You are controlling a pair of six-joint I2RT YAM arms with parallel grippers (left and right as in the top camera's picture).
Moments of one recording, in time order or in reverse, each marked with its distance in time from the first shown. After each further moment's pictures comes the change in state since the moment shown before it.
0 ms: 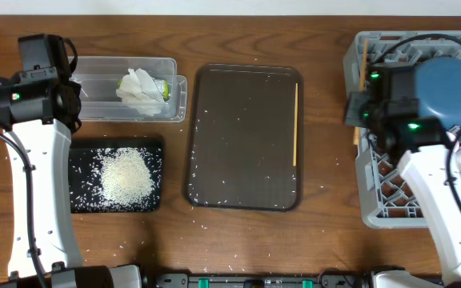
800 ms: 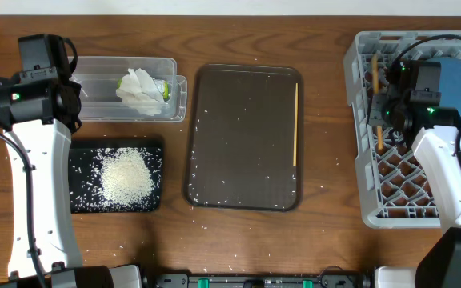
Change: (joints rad) left arm 0.000 0.000 0.000 0.000 0.000 0.000; right arm -0.167 0.151 0.000 0.052 -0.028 -0.186
